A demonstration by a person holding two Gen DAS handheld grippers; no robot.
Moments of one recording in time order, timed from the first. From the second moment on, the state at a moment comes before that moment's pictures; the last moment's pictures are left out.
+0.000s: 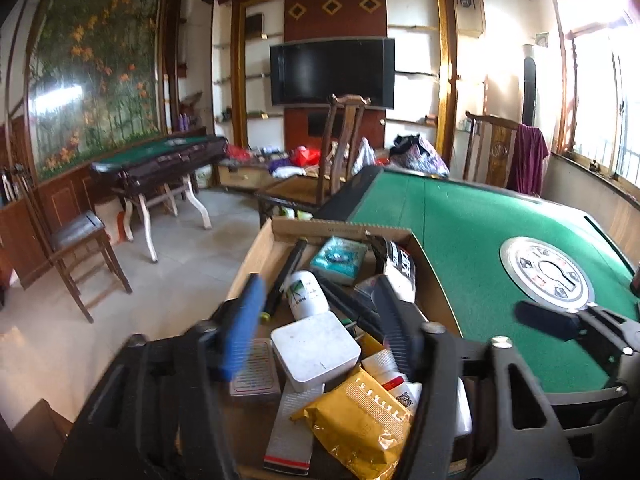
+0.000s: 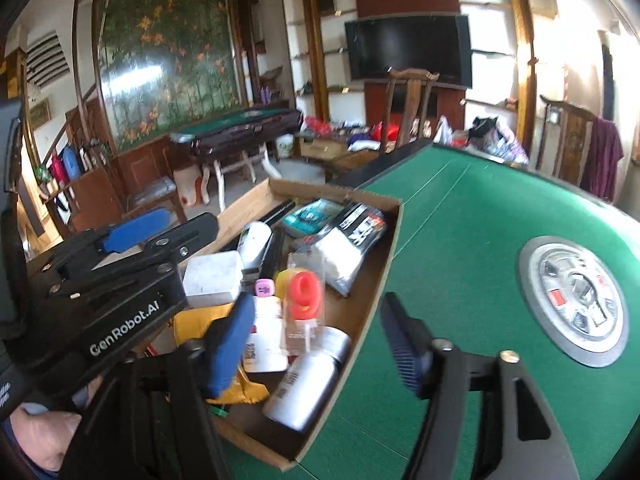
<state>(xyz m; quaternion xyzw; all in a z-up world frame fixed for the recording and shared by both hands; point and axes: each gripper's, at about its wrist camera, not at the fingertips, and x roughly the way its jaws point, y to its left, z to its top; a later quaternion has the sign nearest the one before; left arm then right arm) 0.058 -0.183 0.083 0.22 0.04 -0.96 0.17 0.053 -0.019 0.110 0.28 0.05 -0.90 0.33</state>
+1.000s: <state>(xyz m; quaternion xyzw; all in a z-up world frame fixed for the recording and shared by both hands) 0.076 -0.179 0.070 0.29 -0.06 -0.92 0.25 0.079 0.031 0.111 0.21 0.00 -0.92 0.34</state>
